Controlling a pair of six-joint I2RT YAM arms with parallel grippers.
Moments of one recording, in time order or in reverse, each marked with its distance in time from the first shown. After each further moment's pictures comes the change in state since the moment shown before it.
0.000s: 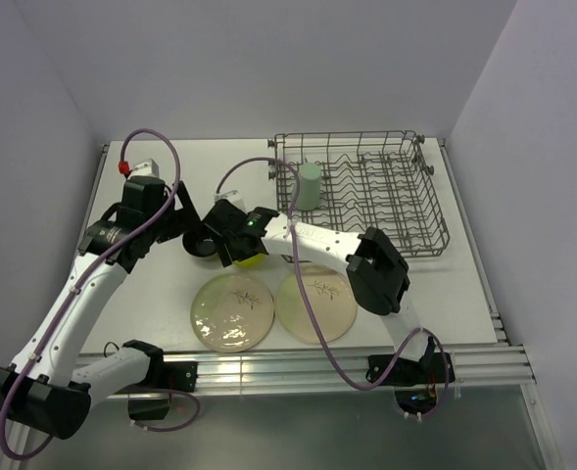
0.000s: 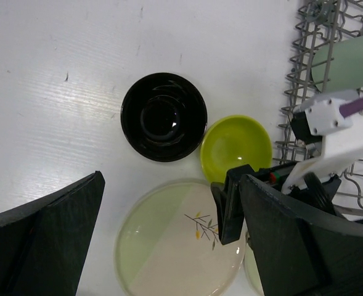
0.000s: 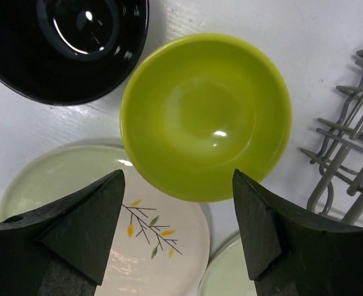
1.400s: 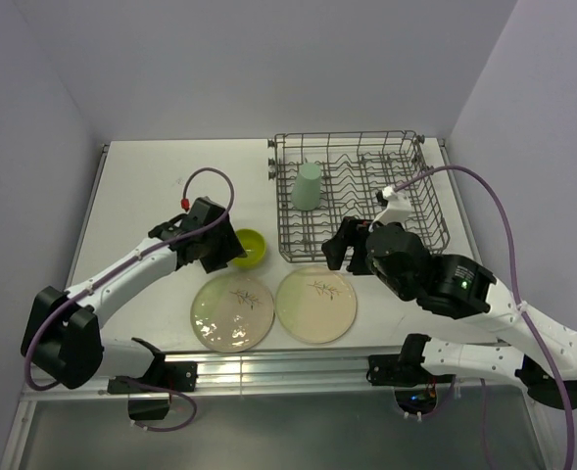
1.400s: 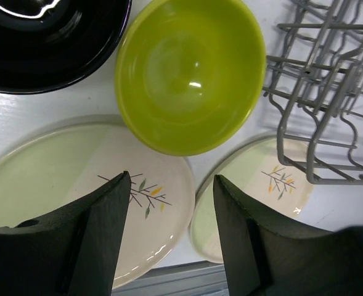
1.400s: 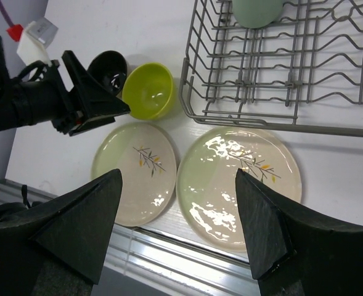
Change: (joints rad) left arm -0.197 0.266 -0.209 0.207 0.202 -0.366; right arm 0.037 -1.208 -0.599 -0.124 0.244 0.282
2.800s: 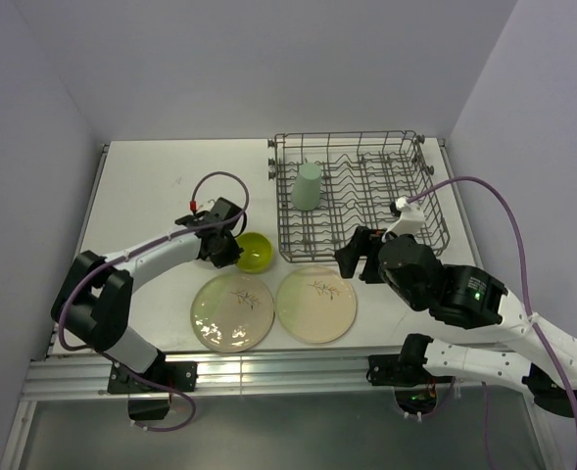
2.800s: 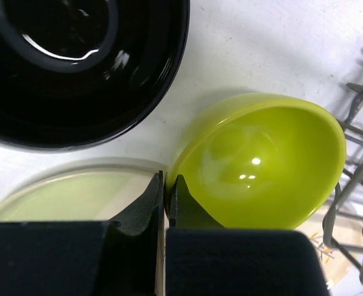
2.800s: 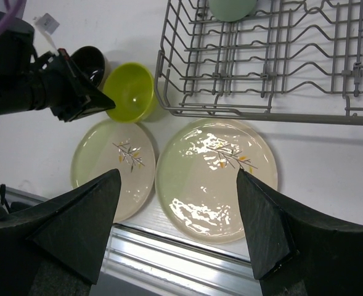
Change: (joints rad) left arm -0.039 0.243 0.063 0.024 -0.166 -0.076; right arm 0.000 -0.112 -0.085 -0.044 0.032 0.000
